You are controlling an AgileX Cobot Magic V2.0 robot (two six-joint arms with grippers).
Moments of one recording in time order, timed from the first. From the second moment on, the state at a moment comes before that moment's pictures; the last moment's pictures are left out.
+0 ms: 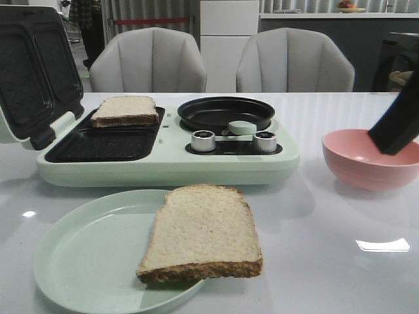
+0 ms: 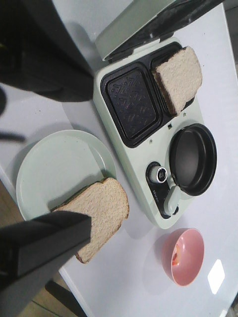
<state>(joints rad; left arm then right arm) -0.61 0.52 -0.75 0.05 0.76 -0.11 0.19 1.15 -0.75 0.53 0.83 -0.30</state>
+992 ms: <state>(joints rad) -0.61 0.52 -0.75 0.05 0.74 -0.11 0.21 1.72 -0.79 1.35 0.80 -0.96</state>
